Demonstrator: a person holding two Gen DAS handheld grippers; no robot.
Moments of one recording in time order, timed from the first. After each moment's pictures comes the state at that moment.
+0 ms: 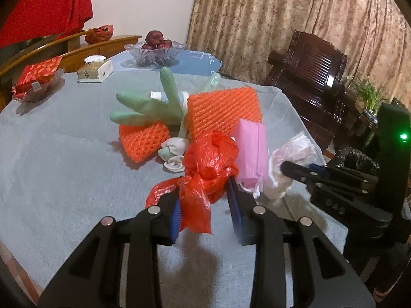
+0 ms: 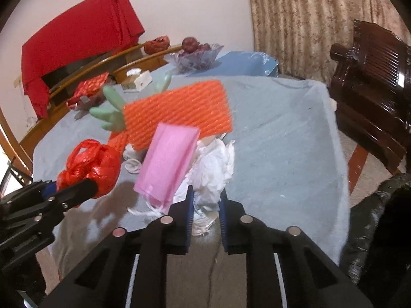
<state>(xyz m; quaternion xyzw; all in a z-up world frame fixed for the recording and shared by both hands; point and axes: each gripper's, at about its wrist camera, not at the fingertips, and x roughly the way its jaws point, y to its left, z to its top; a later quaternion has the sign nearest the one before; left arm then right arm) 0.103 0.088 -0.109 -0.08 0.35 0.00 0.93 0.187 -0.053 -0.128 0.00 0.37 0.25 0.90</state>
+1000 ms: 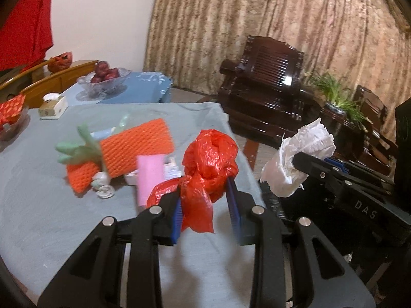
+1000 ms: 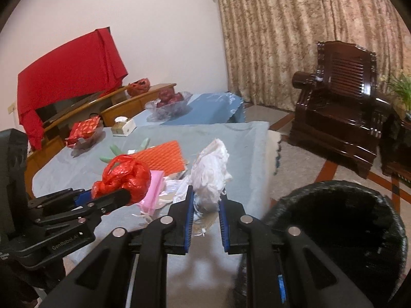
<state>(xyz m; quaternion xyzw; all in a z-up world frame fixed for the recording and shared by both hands) 0.087 -0.017 -0.053 -0.05 0.31 -0.11 0.94 0.116 -0.155 -0.046 0.04 0.28 0.19 0.94</state>
